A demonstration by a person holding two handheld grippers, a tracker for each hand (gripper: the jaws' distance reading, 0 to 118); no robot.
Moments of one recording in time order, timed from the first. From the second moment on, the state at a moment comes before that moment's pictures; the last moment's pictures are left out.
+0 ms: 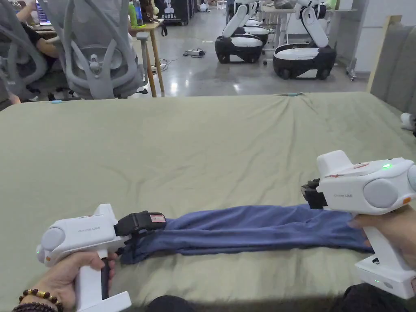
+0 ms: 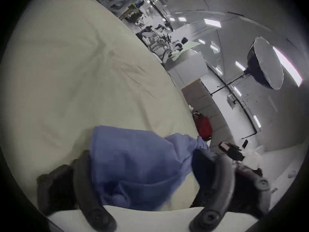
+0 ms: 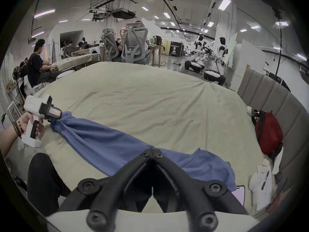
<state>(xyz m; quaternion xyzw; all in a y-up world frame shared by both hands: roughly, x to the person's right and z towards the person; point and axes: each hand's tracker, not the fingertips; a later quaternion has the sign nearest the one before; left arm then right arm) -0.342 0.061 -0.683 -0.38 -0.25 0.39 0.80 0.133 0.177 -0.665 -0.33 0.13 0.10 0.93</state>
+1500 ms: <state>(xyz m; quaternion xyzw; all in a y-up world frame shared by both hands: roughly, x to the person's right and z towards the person) -0.233 0.072 -0.735 -0.46 -0.25 0.29 0.80 0.139 0.169 -0.656 -0.33 0.13 0.03 0.93</state>
